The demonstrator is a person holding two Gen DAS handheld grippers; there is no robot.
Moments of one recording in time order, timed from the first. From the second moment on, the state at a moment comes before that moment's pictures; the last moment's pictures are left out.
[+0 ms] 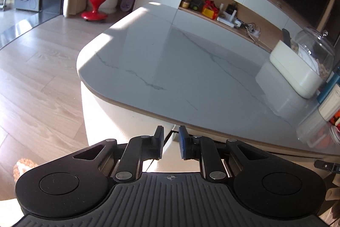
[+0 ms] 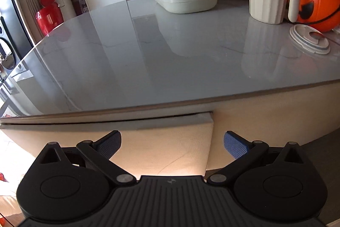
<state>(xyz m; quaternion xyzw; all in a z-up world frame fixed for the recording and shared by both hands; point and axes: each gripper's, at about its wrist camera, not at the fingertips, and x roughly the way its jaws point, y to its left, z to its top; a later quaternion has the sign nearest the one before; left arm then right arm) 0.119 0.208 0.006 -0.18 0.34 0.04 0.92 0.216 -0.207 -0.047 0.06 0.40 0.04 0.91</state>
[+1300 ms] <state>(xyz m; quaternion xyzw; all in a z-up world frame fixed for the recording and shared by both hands) 0.137 0.191 -0.004 -0.17 0.37 0.02 0.91 0.239 -0.217 -0.052 0.05 0.47 0.12 0.87</state>
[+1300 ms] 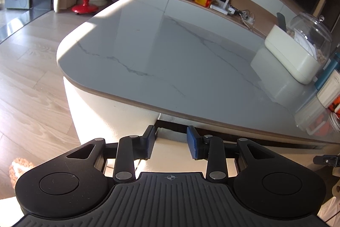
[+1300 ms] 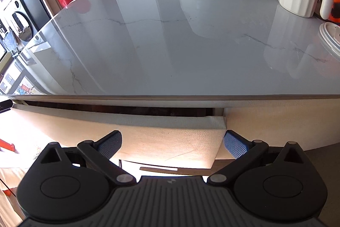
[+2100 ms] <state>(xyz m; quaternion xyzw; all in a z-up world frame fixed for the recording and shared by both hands) 0.149 0.082 0.010 -0.04 0.36 -0.02 0.93 0.218 -0.134 -0.033 -0.02 0.40 0.09 0.91</state>
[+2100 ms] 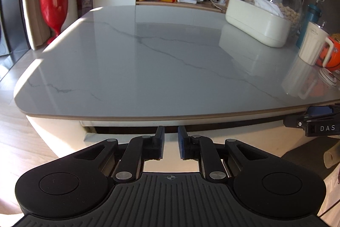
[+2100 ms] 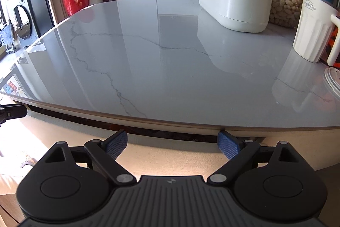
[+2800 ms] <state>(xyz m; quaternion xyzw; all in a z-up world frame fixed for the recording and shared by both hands) 0.168 0.070 0.008 -0.05 0.40 -0.02 0.91 0.219 -0.121 -0.044 -0.07 0.42 0.09 0.90</state>
